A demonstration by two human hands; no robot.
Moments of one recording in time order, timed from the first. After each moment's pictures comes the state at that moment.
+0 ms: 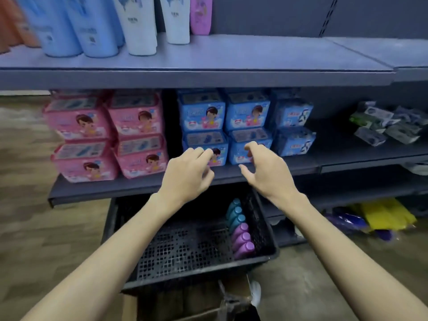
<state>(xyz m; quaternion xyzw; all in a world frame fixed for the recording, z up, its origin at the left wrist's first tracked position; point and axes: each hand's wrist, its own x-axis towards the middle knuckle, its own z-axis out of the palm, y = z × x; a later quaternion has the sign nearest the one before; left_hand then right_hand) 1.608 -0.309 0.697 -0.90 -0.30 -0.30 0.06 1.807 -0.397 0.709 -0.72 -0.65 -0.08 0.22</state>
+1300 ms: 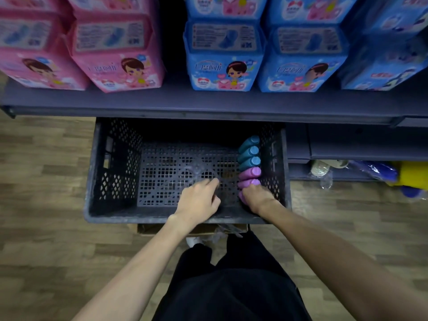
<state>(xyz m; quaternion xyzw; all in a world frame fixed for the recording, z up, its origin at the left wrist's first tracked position) 1.619 -0.389 0.487 -0.84 -0.46 0.03 -0.28 1.811 -0.418 0.460 -0.67 -0.61 0.33 -0.25</state>
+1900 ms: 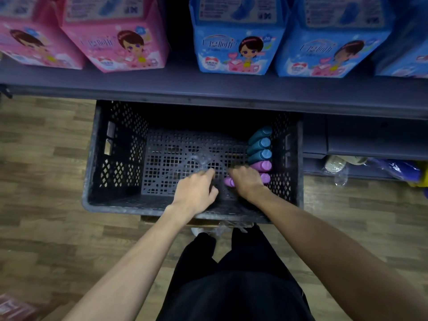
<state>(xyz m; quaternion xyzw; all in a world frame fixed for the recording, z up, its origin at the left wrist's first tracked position) 1.614 -0.382 0.461 -0.82 -0.52 0.07 -0.25 1.783 -0.379 0.429 -0.61 -0.71 0.25 -0.23</state>
